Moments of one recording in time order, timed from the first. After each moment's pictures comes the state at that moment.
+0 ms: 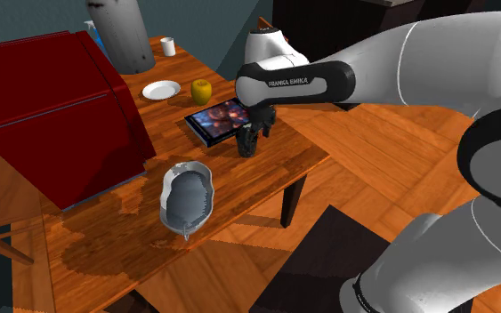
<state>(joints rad) -0.08 -0.13 -0.09 -2.13 0.03 2.00 -0.20</state>
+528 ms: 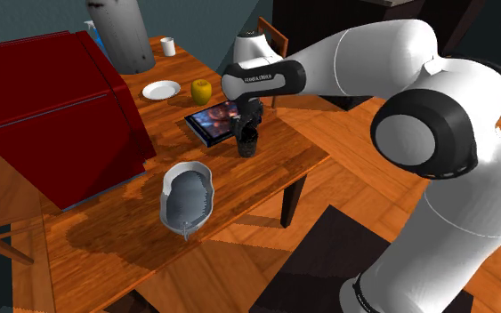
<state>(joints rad) -0.10 0.15 -0.11 -1.88 0.04 2.07 -0.26</state>
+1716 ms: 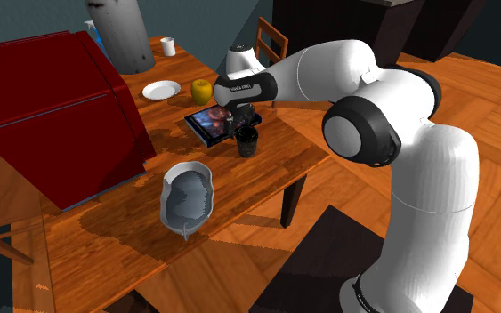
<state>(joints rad) -0.13 0.41 -0.11 -1.67 0.06 2.14 -0.29</state>
